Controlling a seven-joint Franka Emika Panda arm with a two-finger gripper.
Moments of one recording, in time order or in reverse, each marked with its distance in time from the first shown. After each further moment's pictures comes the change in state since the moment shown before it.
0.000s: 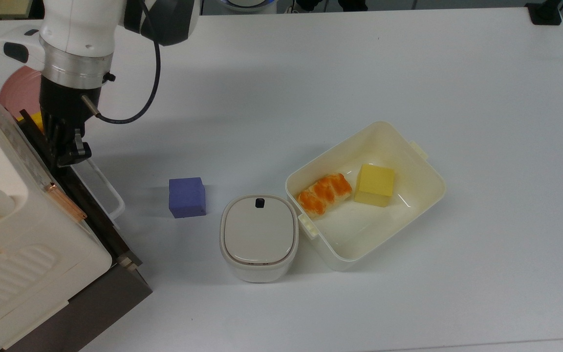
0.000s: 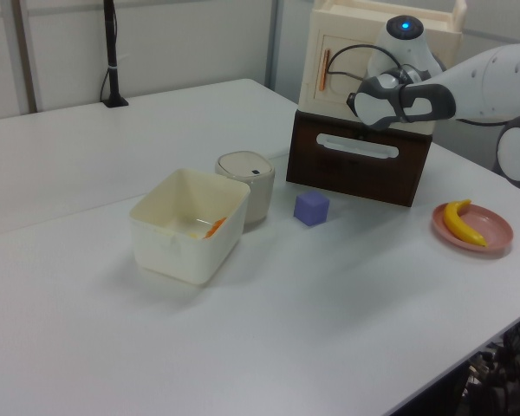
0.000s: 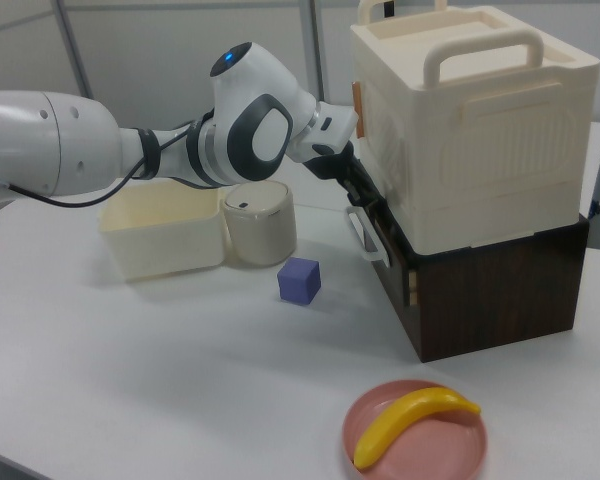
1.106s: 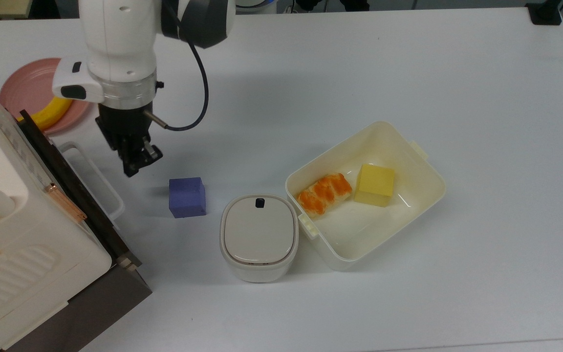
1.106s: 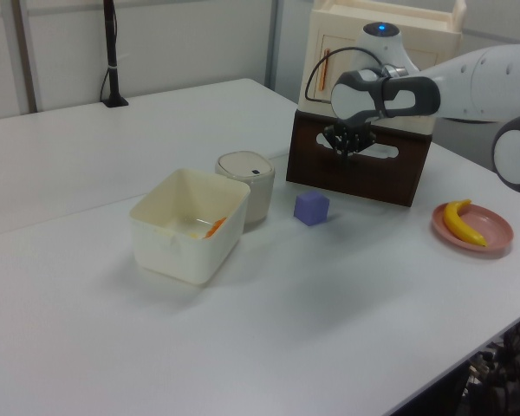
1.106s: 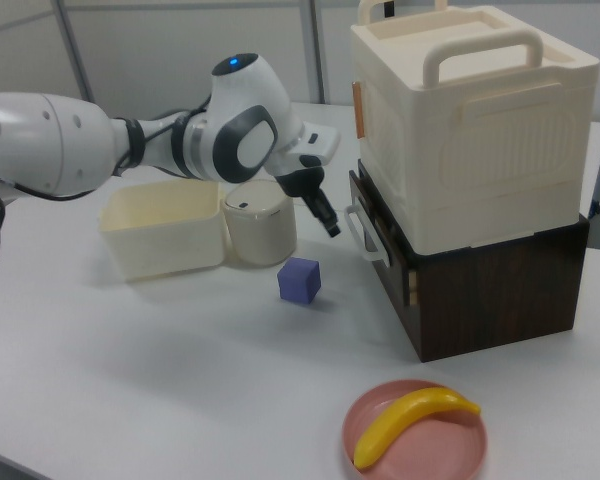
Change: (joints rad) arm 0.018 0.015 0.077 0.002 0.176 -0.212 -0.318
